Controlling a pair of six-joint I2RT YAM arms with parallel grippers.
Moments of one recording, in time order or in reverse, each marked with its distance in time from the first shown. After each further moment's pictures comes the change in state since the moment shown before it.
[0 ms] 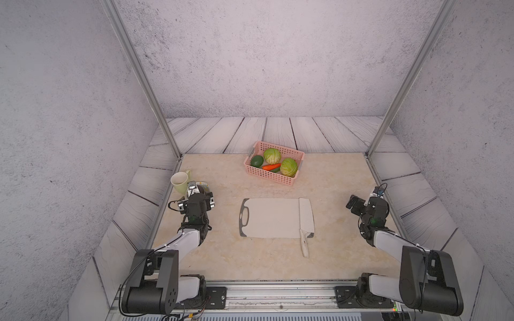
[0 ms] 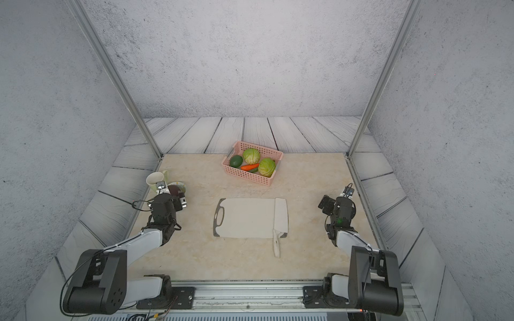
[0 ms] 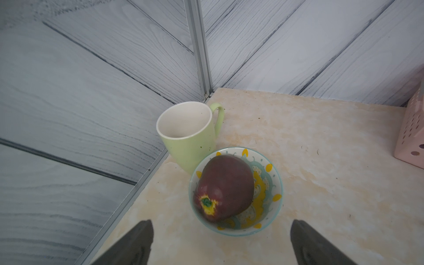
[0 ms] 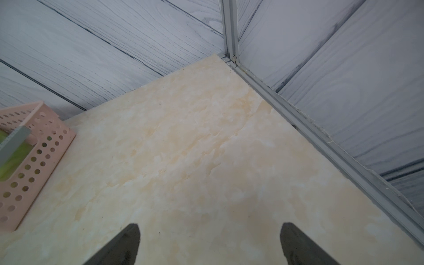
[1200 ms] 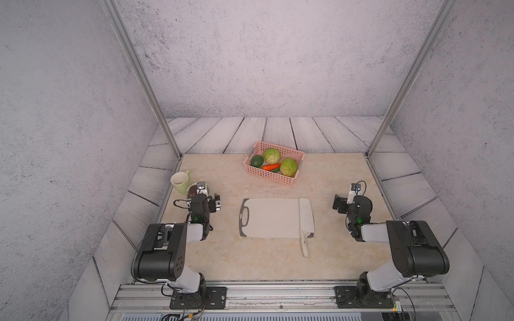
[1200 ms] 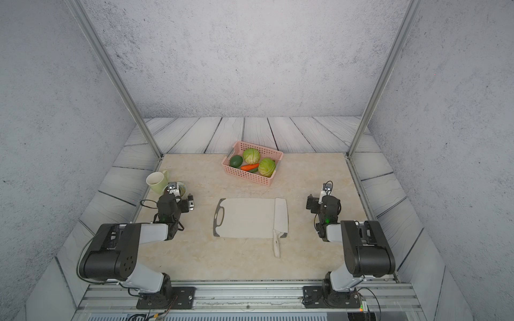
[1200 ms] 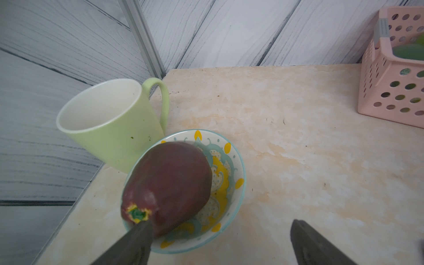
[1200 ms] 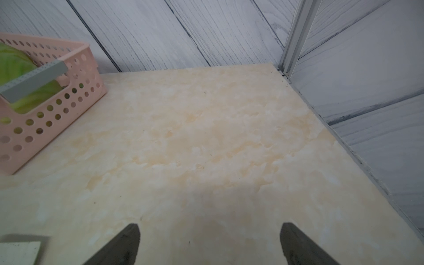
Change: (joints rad) left arm 0.025 0.232 0.009 0.172 0.228 0.083; right arm 0.154 0.267 0.026 0.278 0.014 -0.235
